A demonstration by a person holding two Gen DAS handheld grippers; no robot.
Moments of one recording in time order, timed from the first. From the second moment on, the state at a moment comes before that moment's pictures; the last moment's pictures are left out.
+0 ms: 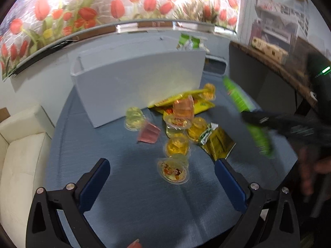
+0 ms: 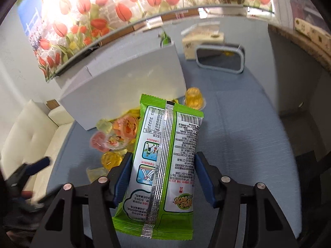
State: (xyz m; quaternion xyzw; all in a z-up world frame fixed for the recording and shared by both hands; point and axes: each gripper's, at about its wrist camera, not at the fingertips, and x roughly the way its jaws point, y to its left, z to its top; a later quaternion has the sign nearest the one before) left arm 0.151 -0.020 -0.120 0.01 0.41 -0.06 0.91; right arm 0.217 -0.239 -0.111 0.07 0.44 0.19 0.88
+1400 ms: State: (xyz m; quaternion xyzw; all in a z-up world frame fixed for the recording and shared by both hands) left arm 0.187 0.006 -0.040 0.00 0.34 -0.06 0.94; right arm 0.225 -0.207 -0.044 0.04 0.36 0.24 0.90
